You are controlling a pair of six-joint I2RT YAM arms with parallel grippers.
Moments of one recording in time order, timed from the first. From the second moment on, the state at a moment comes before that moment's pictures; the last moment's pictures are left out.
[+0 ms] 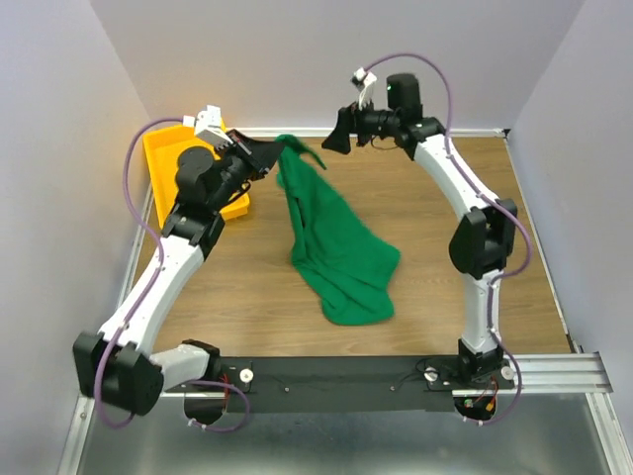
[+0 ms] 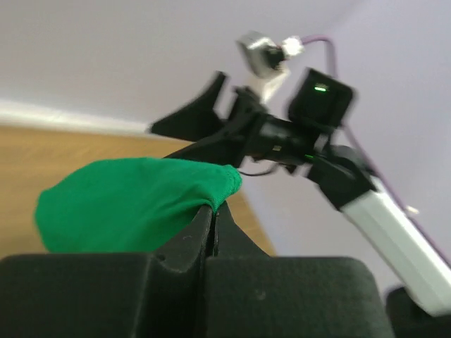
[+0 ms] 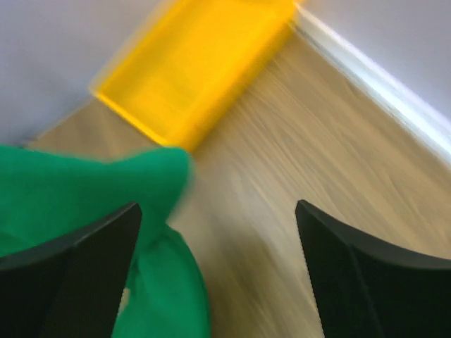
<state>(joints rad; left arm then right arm) -0.33 1.13 1.11 0.20 0.25 -0.79 0.36 2.08 2.14 -0.37 -0.80 0.00</state>
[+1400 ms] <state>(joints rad) -0.22 1.29 0.96 0.13 0.26 -0.70 0.65 1.77 1.16 -0.57 -0.19 -0.62</state>
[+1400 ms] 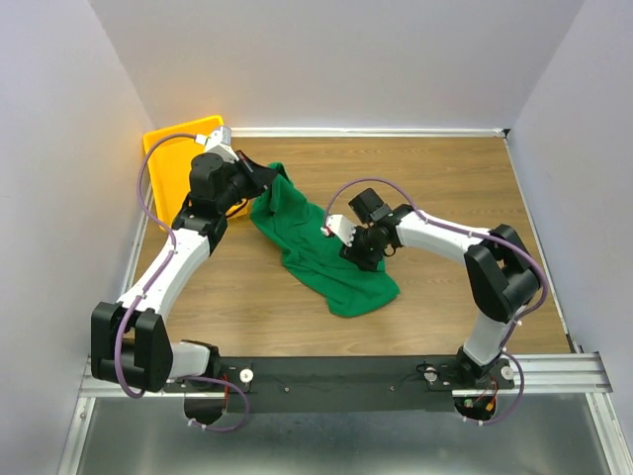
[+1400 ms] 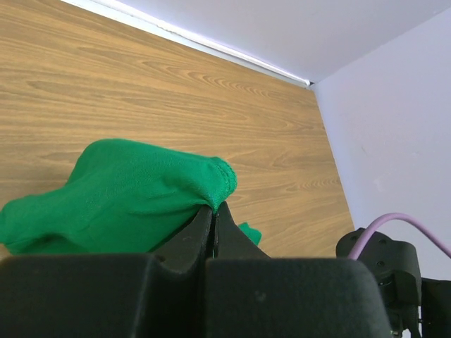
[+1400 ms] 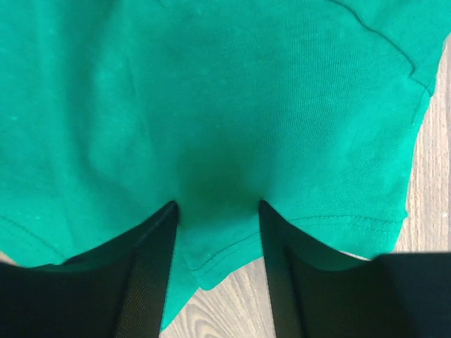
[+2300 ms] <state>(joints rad) -0.20 1.27 0.97 0.12 0.29 -0.69 0.56 1.71 1.40 -0.60 -0.11 -0.58</state>
